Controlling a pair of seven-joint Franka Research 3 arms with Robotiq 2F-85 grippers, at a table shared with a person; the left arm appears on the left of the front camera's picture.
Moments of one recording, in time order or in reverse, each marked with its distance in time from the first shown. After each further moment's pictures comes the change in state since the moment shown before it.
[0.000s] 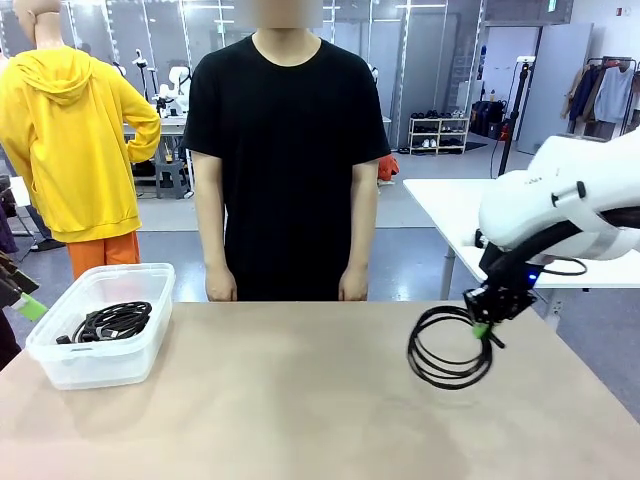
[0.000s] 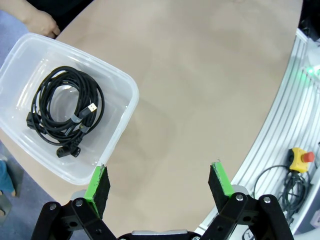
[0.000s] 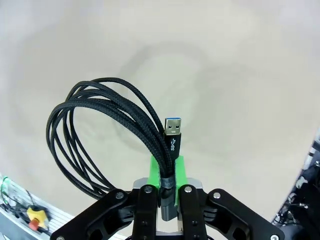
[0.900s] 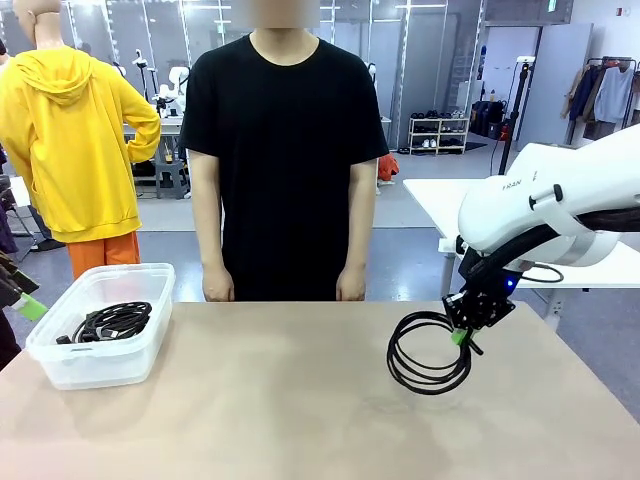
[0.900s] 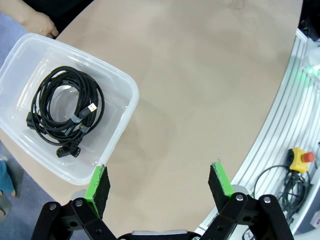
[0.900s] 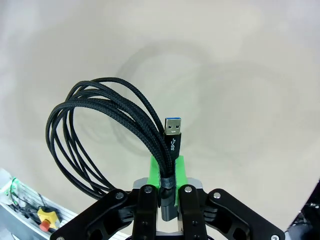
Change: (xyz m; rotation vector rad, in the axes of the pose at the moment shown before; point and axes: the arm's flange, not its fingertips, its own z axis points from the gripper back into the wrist) left arm 0.000 0.000 0.000 0.000 0.000 0.000; right arm 0.000 0.021 -0.019 0.048 0.023 -0.022
